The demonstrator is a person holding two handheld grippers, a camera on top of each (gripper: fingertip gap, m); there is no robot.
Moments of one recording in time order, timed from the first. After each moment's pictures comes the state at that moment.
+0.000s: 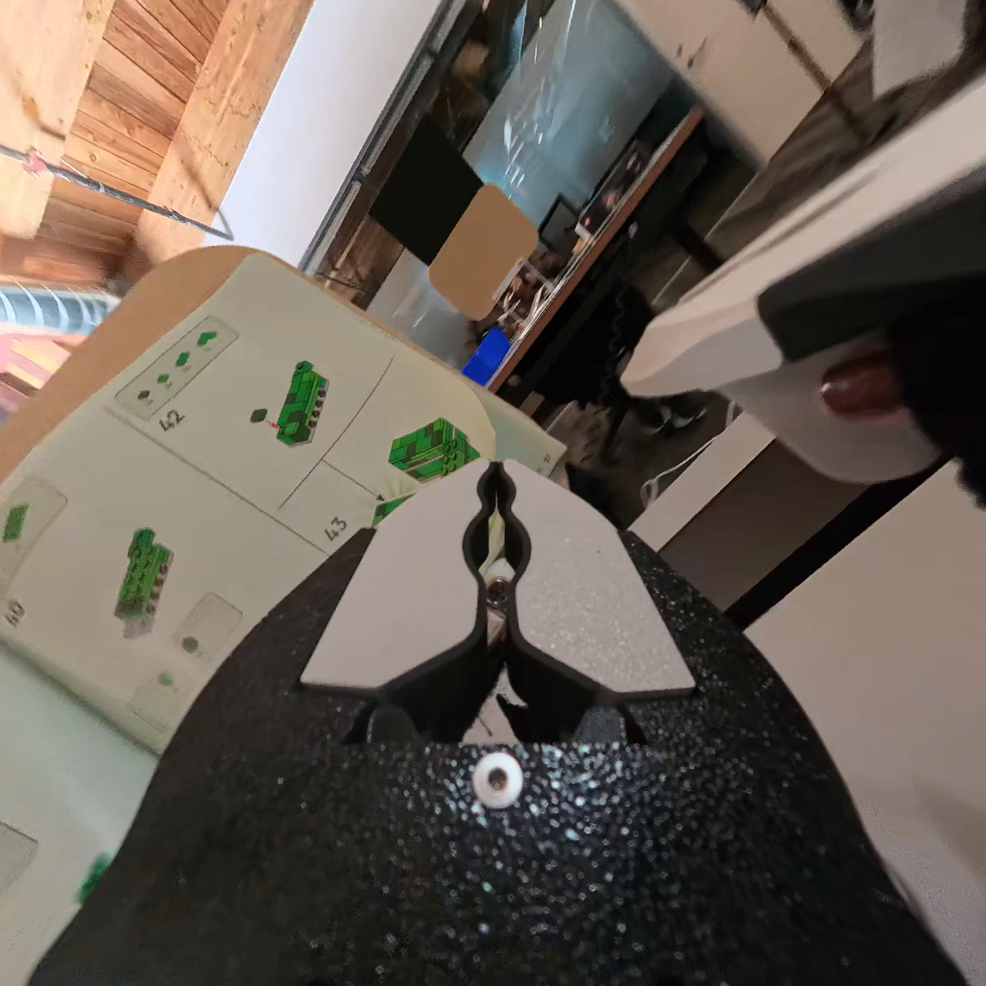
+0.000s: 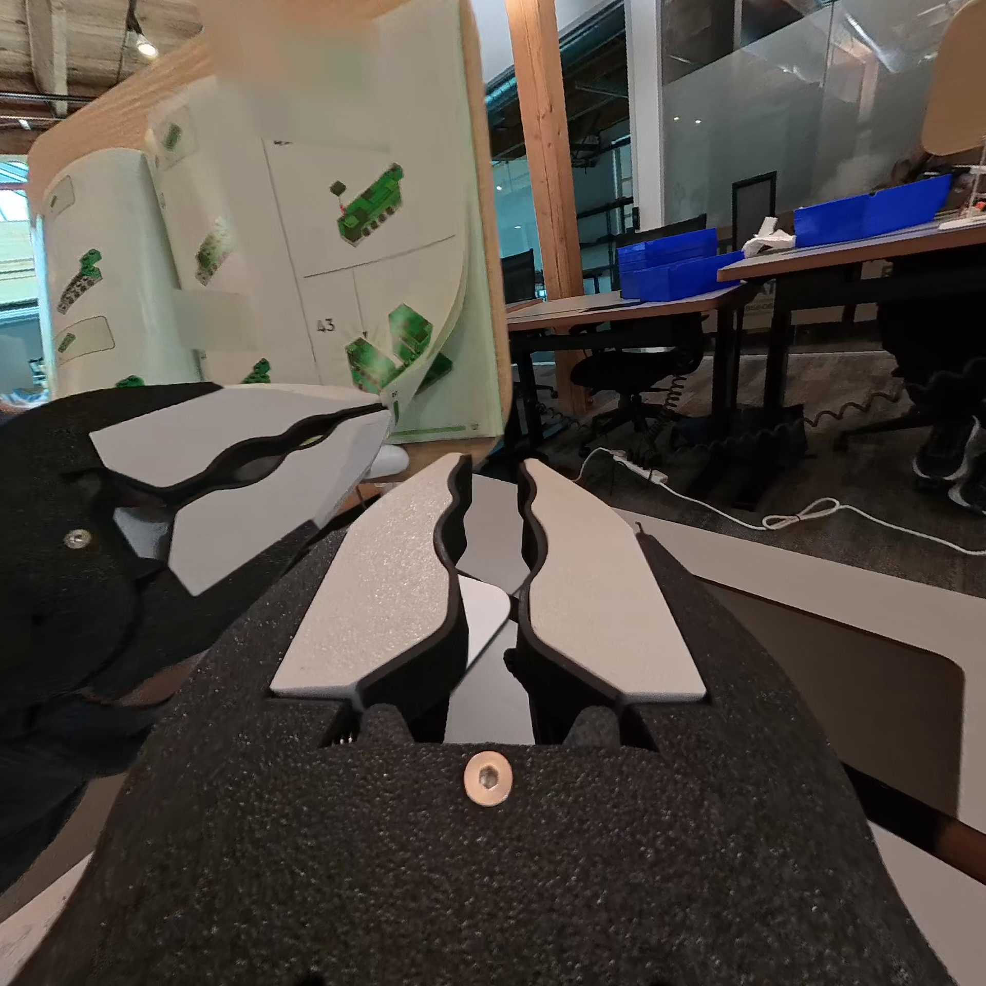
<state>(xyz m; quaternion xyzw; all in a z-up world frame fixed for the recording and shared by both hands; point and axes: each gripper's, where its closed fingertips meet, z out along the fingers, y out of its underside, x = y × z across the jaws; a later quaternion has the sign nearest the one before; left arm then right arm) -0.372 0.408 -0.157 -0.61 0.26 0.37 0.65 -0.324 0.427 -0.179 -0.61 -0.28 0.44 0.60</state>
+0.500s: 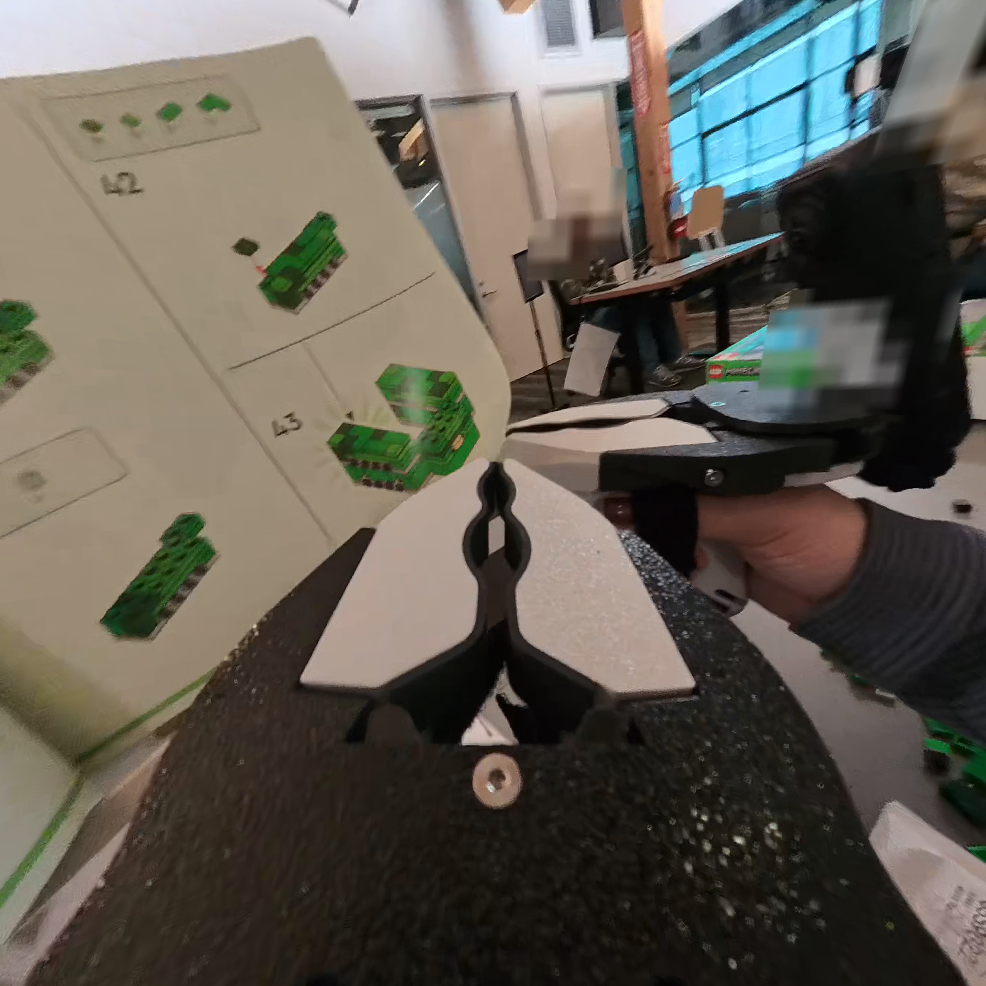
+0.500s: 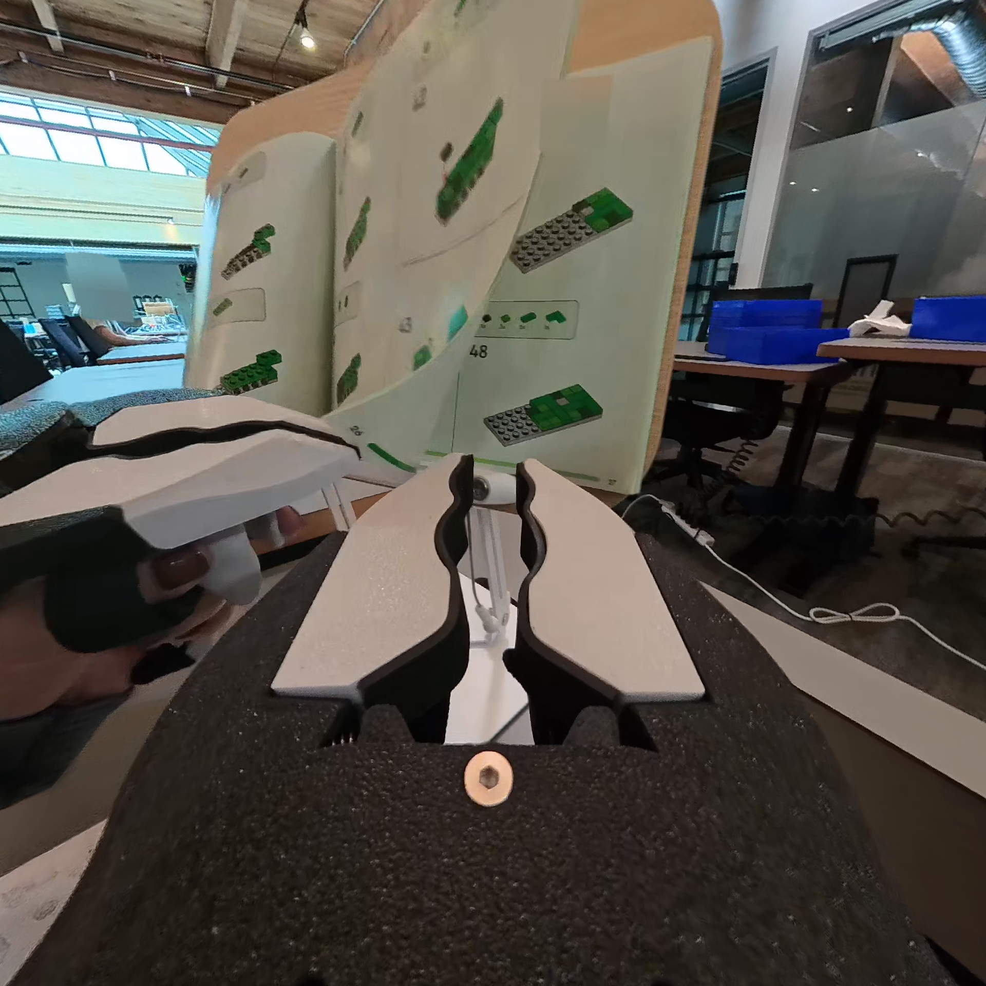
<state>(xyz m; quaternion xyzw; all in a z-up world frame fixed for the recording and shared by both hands) -0.357 0.343 -0.147 -0.64 0.20 -0.01 0.74 -0.363 0.384 -0.161 -0.53 -0.37 0.45 0.62</state>
